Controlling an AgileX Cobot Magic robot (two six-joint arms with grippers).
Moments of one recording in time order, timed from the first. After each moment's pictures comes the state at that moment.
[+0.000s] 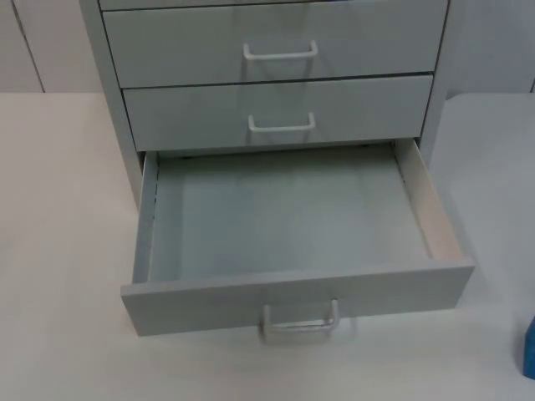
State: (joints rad) right arm 0.04 0.90 -0.62 0.01 0.81 0.01; left arm 0.08 0.82 -0.76 -0.21 0.80 0.24
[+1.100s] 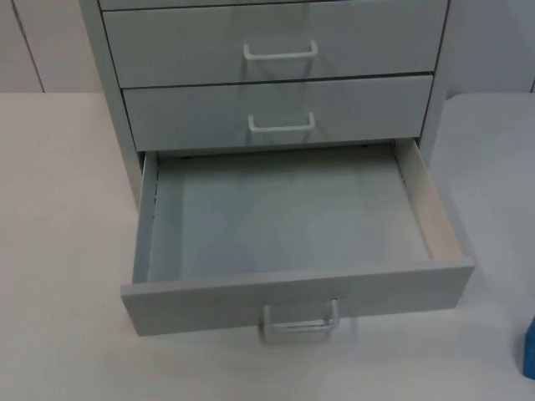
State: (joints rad) right arm 0.07 1.23 -0.63 0.12 0.84 0.05; left arm 0.08 0.73 -0.76 -0.14 0.83 0.23
